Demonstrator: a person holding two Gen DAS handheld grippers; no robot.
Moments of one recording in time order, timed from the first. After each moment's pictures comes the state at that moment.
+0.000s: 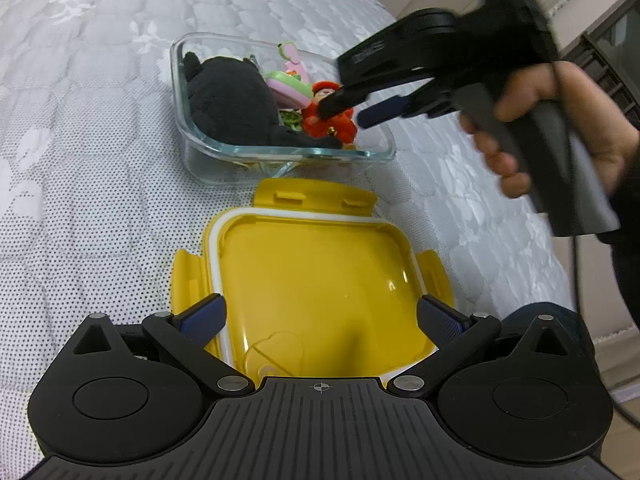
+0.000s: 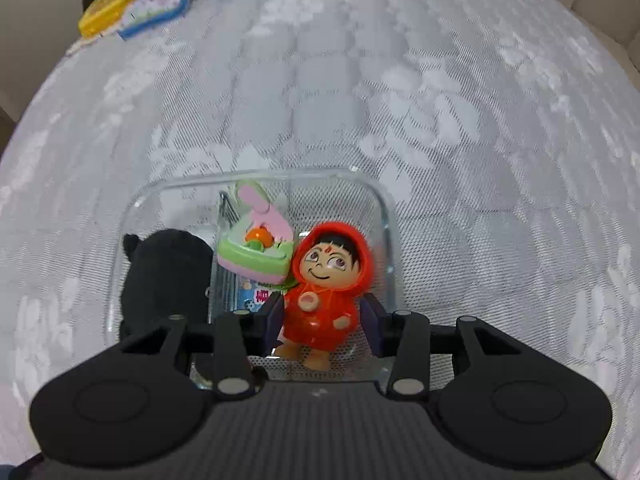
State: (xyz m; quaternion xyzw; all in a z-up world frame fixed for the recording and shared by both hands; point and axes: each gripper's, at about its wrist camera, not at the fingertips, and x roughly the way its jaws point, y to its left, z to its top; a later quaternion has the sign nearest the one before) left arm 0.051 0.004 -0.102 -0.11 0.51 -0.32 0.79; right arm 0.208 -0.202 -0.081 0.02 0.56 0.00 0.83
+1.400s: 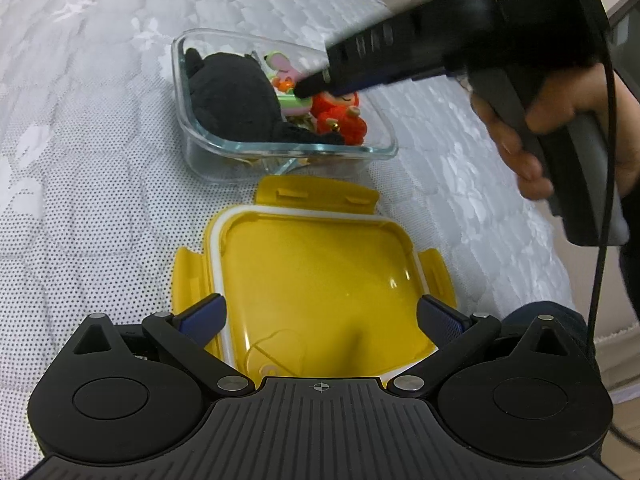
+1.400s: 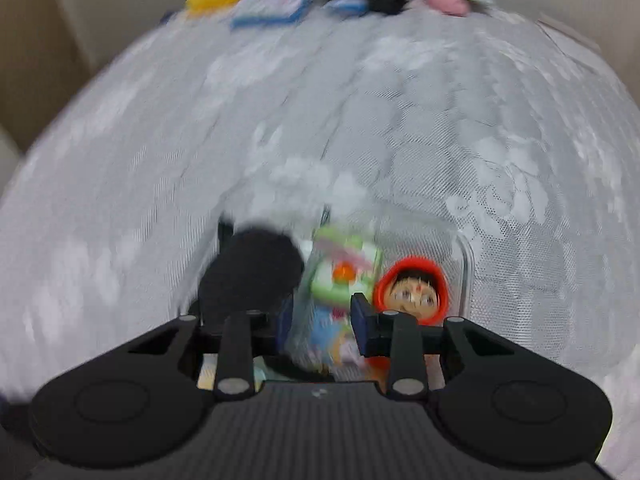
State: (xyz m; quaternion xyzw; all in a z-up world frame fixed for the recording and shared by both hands) left arm 0.051 0.006 -0.100 -0.11 0.51 -0.32 0.79; right arm 0.182 -0.157 -0.058 -0.11 0.52 0.13 0.84
